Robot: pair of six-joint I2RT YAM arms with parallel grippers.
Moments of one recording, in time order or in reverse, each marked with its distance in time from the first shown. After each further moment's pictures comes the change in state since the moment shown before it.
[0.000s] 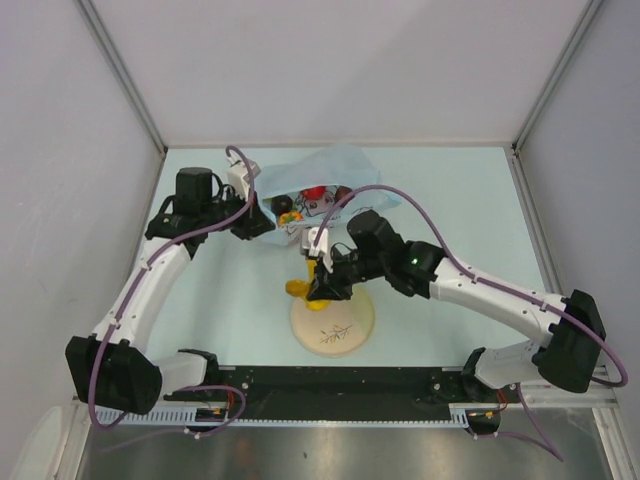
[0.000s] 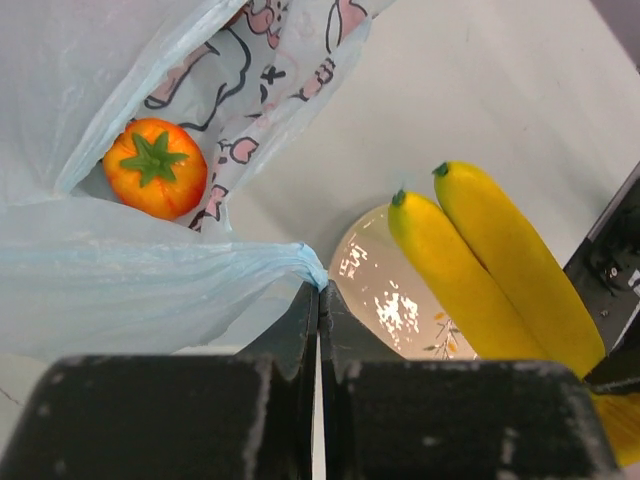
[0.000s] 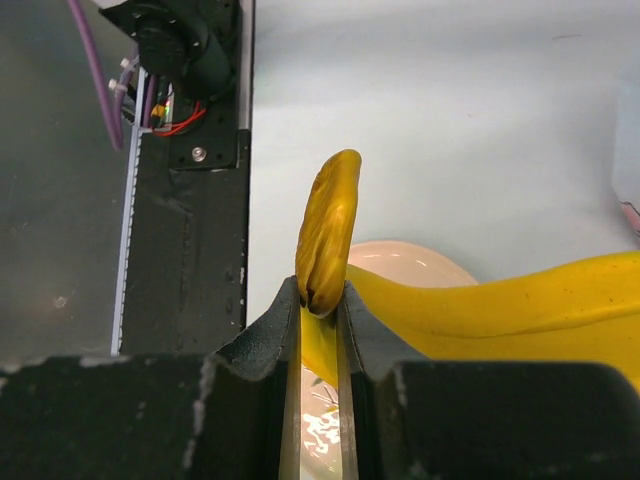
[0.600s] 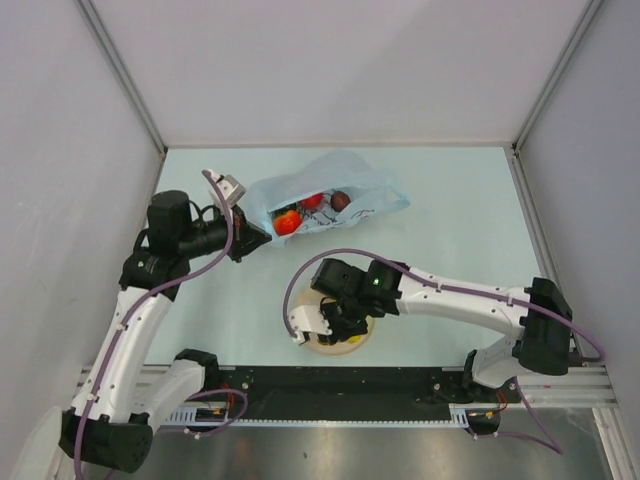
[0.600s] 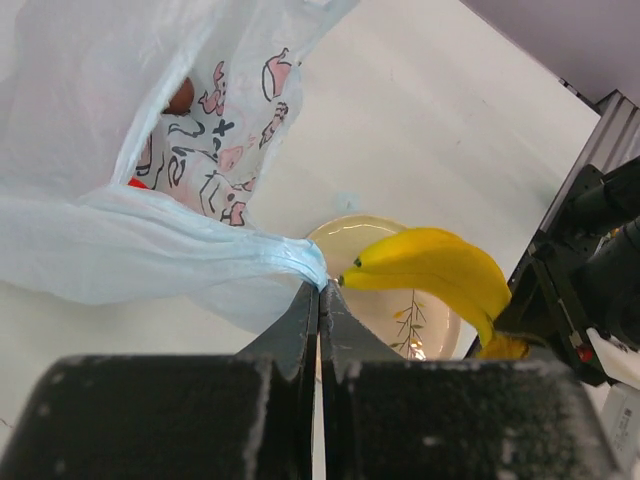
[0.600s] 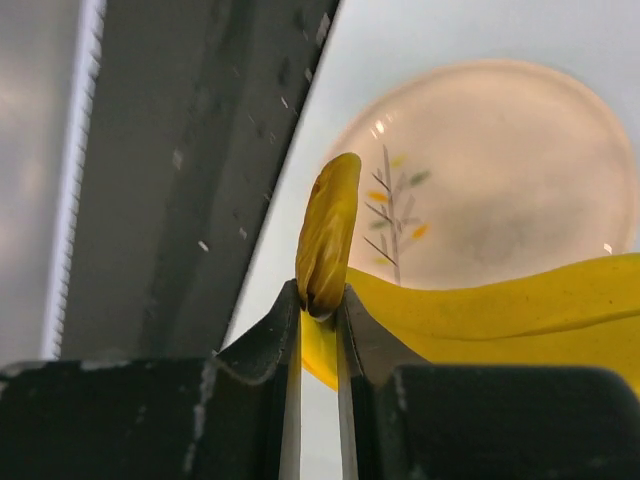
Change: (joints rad) left arm -0.019 -0.303 -0.088 -0.011 0.079 -0.006; right arm 0.276 0.153 0.110 -0.570 0.276 -0.436
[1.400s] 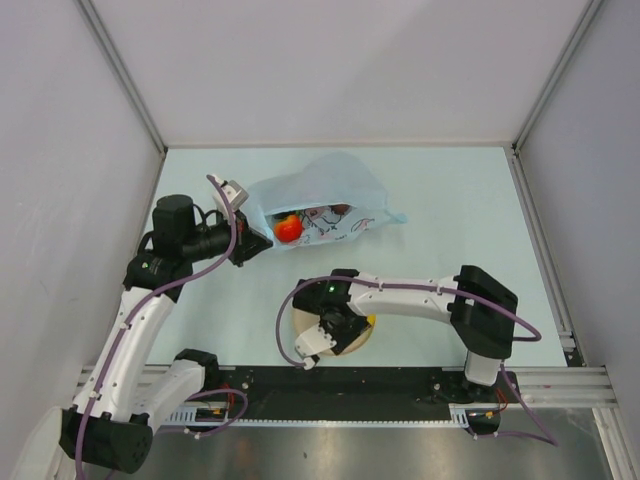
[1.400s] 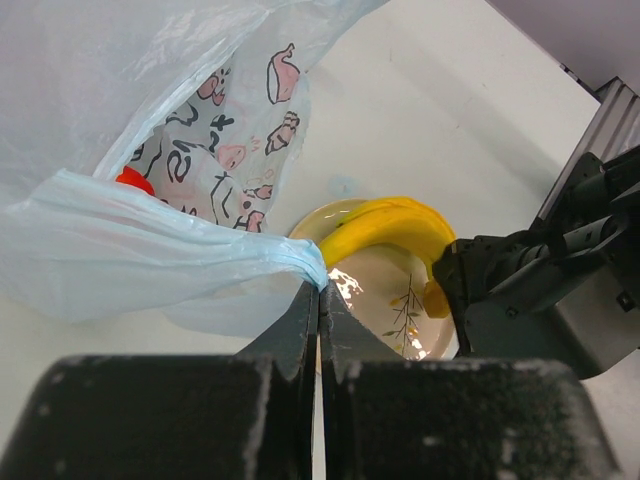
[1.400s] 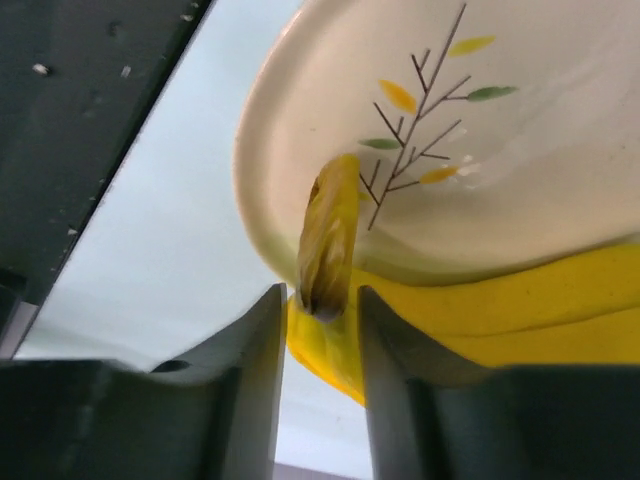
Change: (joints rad) left arm 0.000 -0.011 -0.052 0.003 0.005 0.001; right arm 0.020 0.288 0.067 -0.198 0.291 -0.403
